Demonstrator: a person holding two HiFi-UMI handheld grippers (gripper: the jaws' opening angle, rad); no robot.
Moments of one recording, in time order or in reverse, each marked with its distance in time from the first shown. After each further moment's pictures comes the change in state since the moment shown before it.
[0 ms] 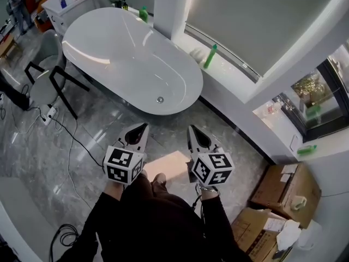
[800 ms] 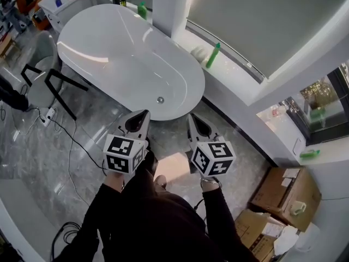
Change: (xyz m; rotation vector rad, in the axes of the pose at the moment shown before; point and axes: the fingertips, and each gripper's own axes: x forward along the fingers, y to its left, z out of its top) left arm 0.078 0.038 0.040 0.000 -0.020 0.024; right arm 0.074 -0.034 0.041 -0.025 0.012 0.011
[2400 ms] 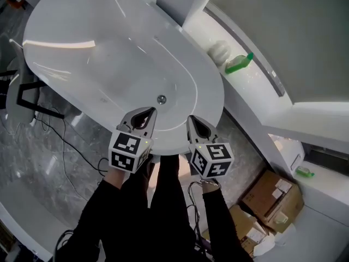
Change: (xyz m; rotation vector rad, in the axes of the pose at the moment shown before) left arm 0.246 0.180 -0.054 -0.135 0.252 -0.096; right arm 0.284 -0.090 -0.030 0.040 0.343 -0.054
